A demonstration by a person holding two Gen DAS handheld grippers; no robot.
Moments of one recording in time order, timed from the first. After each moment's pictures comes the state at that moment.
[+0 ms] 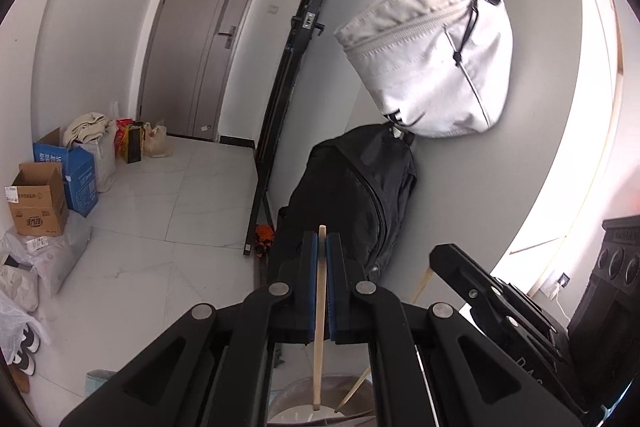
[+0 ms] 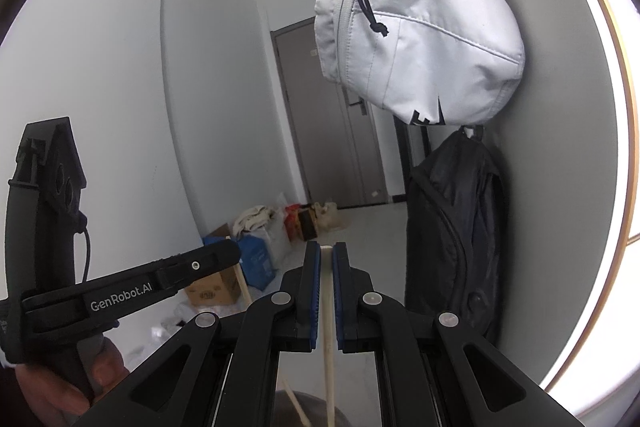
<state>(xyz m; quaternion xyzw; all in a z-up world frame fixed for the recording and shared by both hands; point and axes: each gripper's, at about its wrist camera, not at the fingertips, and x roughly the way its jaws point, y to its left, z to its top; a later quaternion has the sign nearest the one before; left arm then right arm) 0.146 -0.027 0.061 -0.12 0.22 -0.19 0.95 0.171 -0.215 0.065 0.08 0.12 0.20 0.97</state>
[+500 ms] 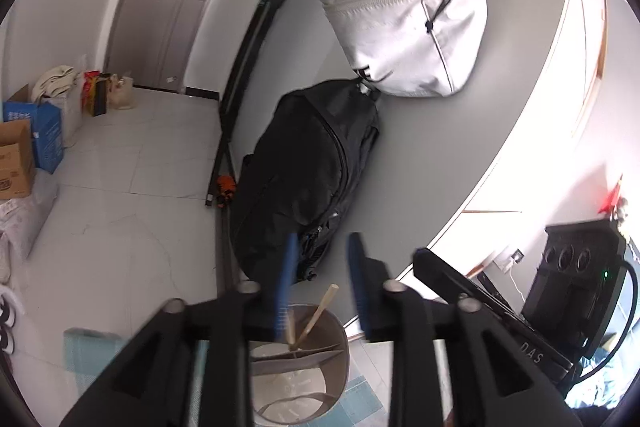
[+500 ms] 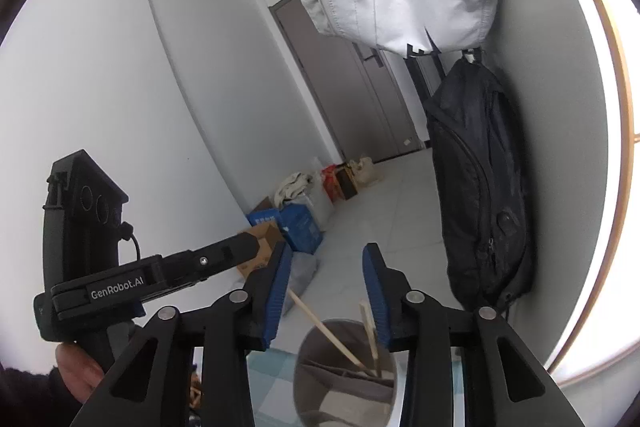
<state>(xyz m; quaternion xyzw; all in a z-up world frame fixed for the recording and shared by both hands) 0.126 -0.013 0.073 -0.16 0.29 -0.26 0.91 0.144 -0.247 0.053 0.18 0.20 0.26 0.93</state>
